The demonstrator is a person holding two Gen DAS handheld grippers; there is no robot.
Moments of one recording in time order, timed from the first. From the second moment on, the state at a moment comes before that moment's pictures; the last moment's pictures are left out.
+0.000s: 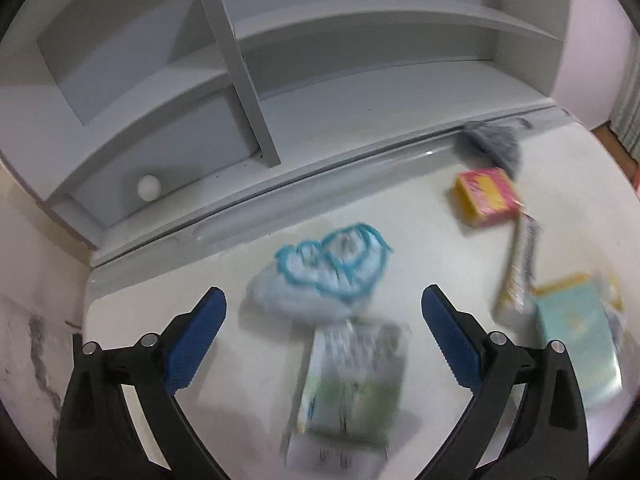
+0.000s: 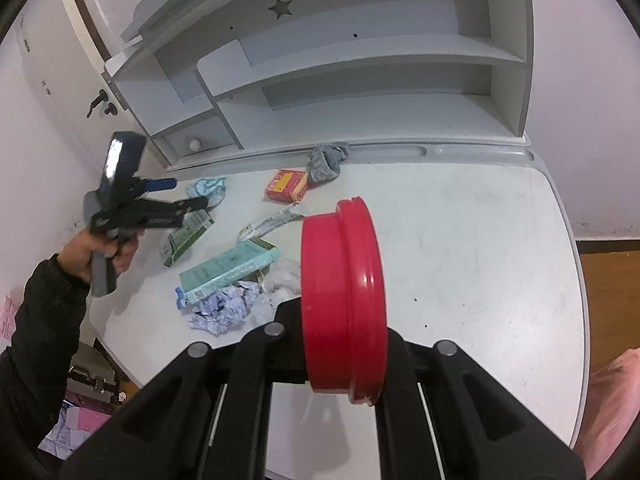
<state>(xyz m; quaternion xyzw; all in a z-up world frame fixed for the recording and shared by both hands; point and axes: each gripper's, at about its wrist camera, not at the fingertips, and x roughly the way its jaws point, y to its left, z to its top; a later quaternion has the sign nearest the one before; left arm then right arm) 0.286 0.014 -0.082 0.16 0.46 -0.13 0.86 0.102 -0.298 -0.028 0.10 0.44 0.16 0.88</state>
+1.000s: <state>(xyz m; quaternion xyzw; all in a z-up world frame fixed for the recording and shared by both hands) -0.120 -0.451 -0.148 0.29 0.34 -0.59 0.67 -0.317 -0.618 -0.227 0.30 0.46 -0.25 0.80</state>
